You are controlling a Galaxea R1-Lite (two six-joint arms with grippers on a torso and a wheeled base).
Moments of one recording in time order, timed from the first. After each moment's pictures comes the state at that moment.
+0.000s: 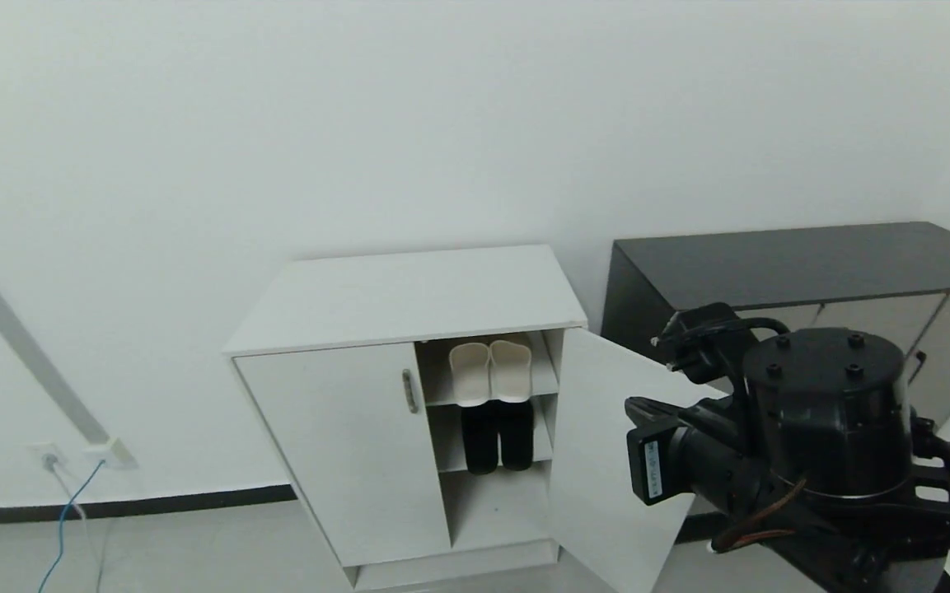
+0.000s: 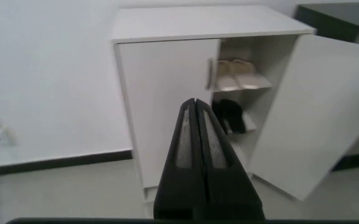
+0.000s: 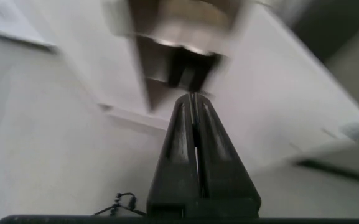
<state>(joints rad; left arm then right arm) 0.00 0.00 0.00 0.00 -0.02 -0.01 0.94 1.60 -0.76 -0.47 -0.55 0.18</state>
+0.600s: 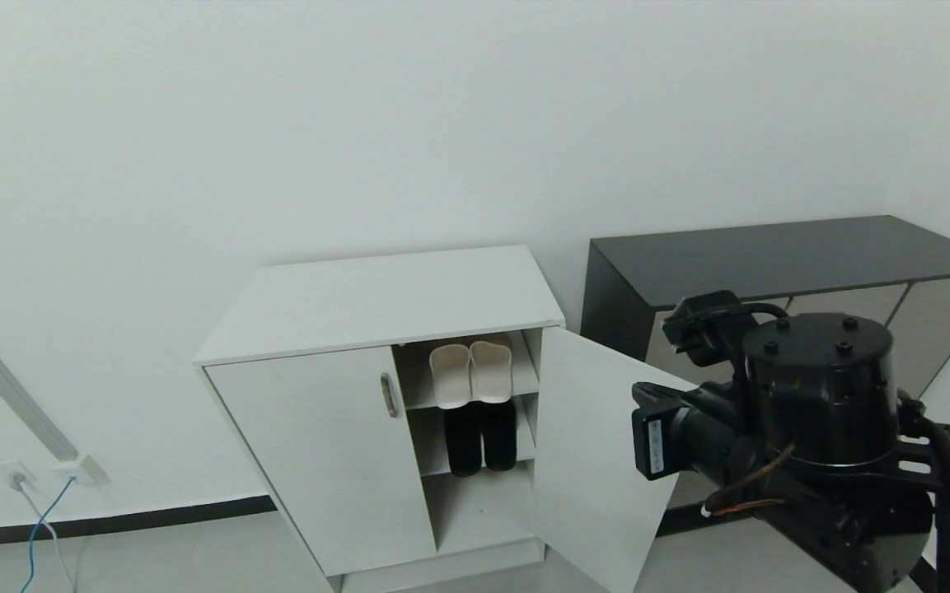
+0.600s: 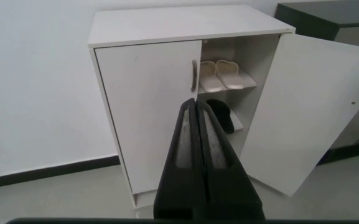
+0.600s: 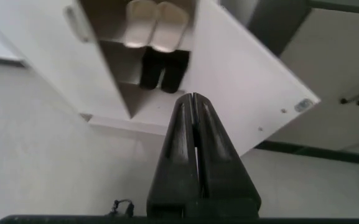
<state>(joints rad) 0.00 0.00 0.00 0.00 -0.02 -0.01 0.86 1.62 -0.77 -0.52 -0.53 0.17</state>
